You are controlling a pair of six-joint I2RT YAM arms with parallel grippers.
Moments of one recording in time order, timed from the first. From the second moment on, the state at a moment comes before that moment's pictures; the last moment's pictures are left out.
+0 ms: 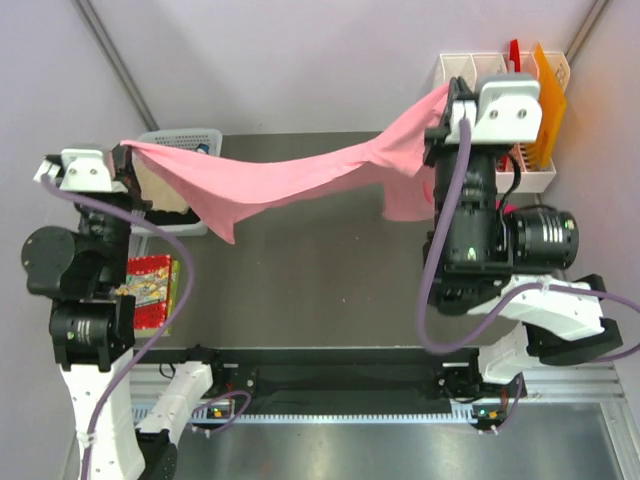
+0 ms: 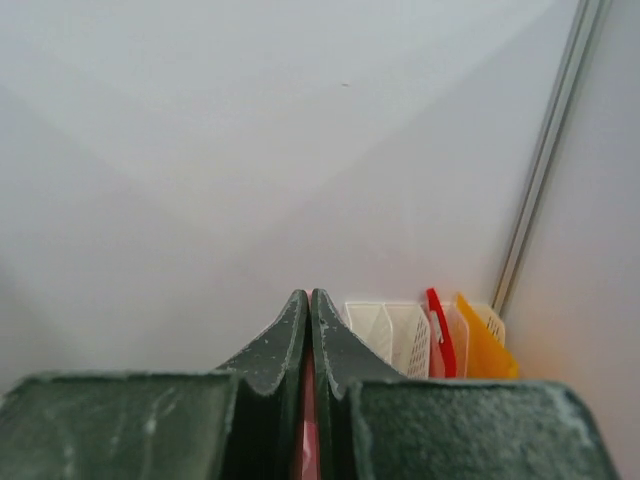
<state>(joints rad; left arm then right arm) -0.03 0.77 1.46 -0.37 -0.04 0.19 1.43 1.45 1.94 0.96 1.12 -1.47</state>
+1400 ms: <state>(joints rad) -0.04 1.35 0.85 -0.01 -0.10 0.33 0.32 1.70 1.18 0.05 0.75 -0.05</state>
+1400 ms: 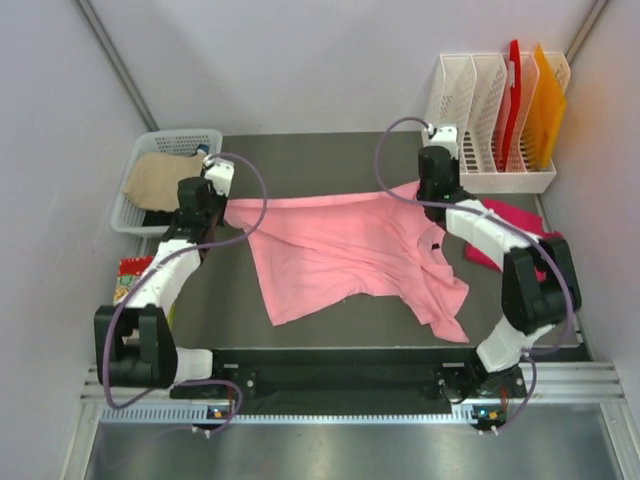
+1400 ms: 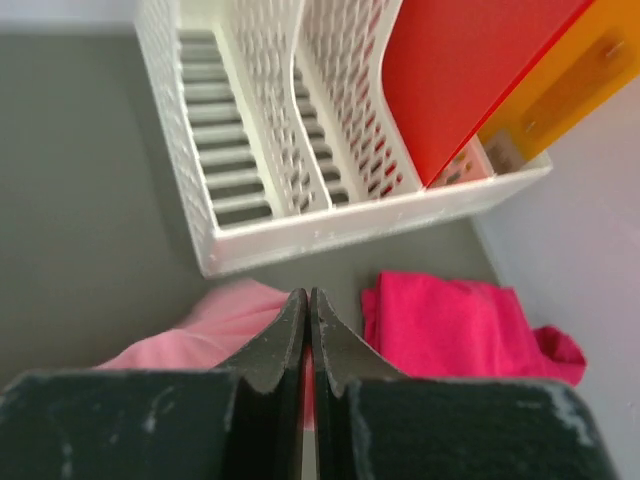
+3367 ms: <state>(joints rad) -0.03 0.60 1.24 -0.37 0.08 0.26 1.23 0.94 0.96 0.99 1.16 -0.90</state>
